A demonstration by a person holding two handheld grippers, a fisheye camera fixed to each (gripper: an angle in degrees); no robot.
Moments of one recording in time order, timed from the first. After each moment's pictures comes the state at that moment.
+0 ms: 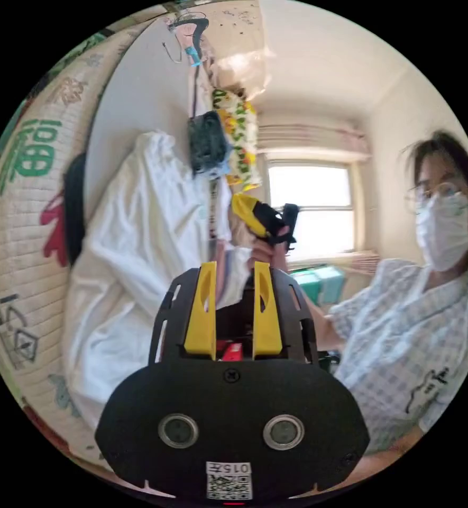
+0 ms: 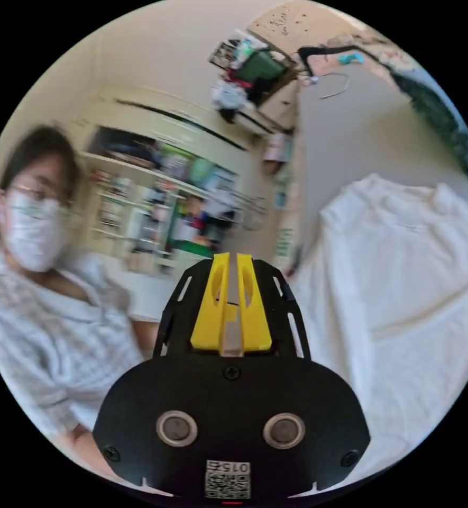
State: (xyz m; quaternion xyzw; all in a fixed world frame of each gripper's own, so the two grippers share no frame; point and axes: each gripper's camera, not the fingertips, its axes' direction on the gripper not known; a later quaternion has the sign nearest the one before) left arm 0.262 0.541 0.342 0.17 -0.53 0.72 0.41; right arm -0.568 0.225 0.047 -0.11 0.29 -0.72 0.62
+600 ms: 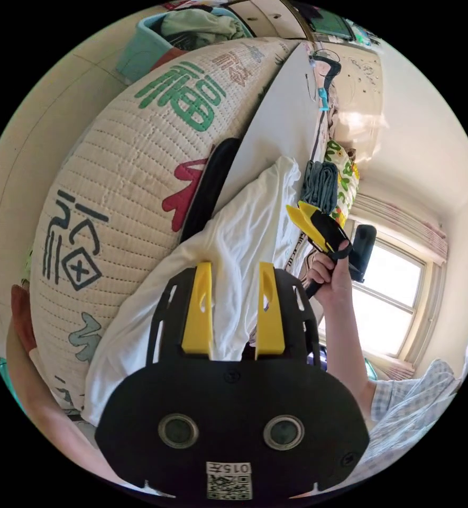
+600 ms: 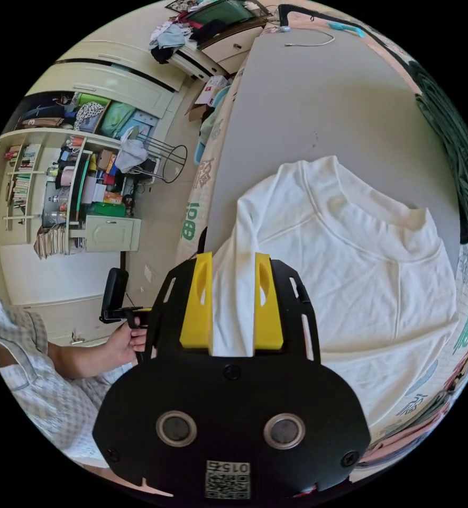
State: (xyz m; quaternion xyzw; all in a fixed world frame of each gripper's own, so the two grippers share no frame) left arm 0.281 0.546 0.306 0.59 -0.54 0.54 0.25; right arm -0.495 0.049 0.129 0.09 0.66 -0.59 0.46
